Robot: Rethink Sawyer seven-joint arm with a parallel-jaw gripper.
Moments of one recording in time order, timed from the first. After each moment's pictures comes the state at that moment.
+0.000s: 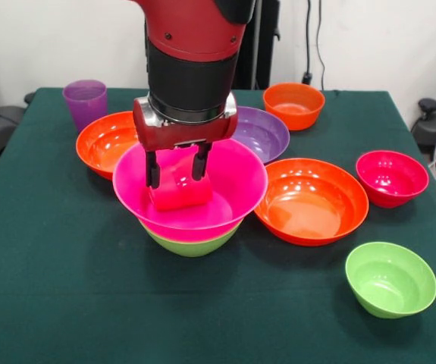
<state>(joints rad) -0.56 -0.52 0.62 1.20 -0.71 1.19 1.54</state>
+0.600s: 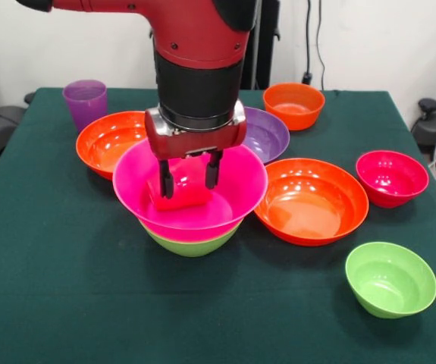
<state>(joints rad) -0.56 -0.51 0.60 1.24 -0.65 1.09 1.54</state>
